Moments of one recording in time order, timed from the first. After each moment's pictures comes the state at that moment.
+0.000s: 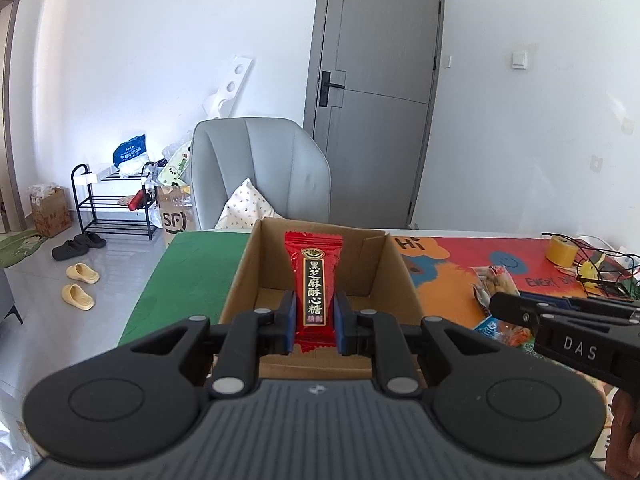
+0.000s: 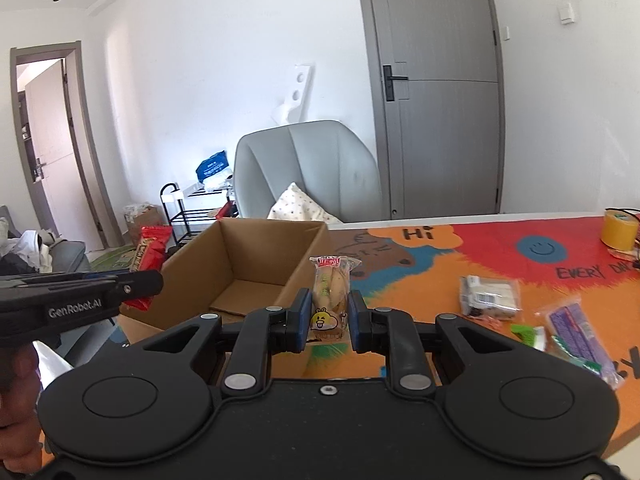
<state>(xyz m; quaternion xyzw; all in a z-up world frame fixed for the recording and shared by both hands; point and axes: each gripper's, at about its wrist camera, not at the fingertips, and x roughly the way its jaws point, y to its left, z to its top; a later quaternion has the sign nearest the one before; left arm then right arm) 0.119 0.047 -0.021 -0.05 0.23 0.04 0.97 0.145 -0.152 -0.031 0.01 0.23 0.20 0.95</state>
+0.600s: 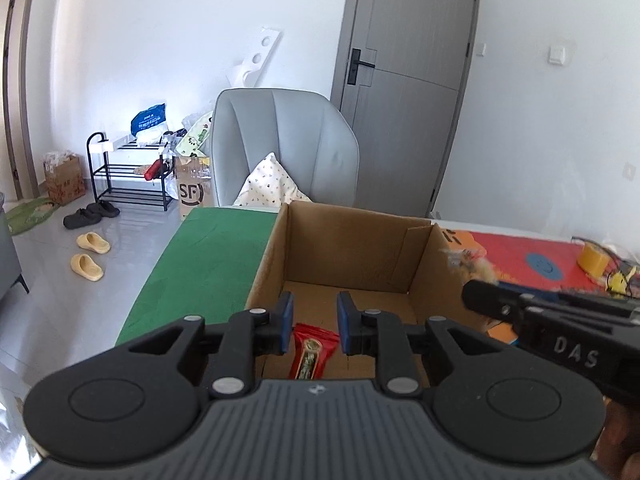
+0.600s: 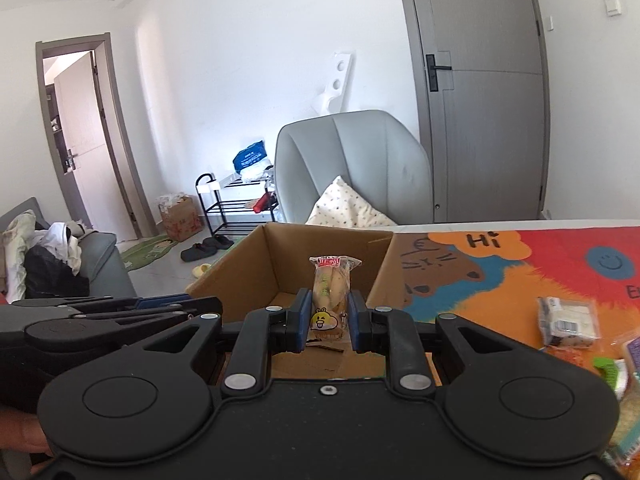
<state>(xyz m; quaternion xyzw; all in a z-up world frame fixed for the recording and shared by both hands) 0.150 0.074 -0.036 -0.08 0.26 0.07 0.96 0.183 -0.104 -0.033 0.01 0.25 0.26 0.93</state>
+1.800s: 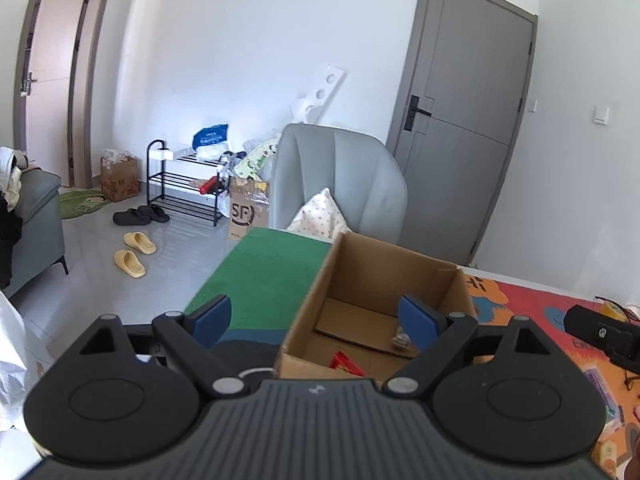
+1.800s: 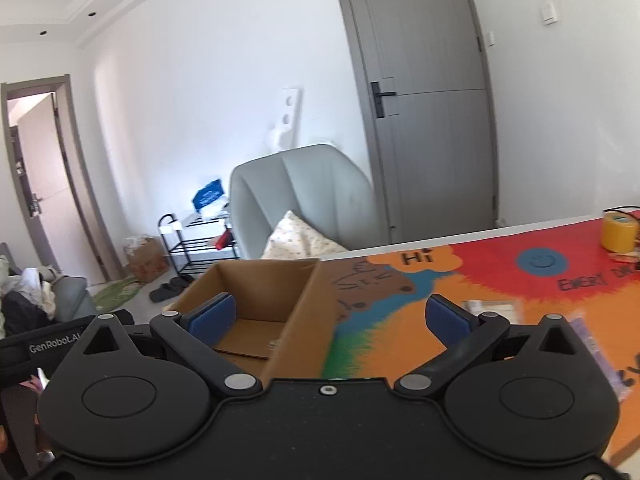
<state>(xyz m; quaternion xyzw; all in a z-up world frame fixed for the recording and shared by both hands) 0.106 0.062 -0.004 -0.13 0.21 0.15 0.96 0.152 -0.162 -0.012 0.05 0.21 0.18 0.96</state>
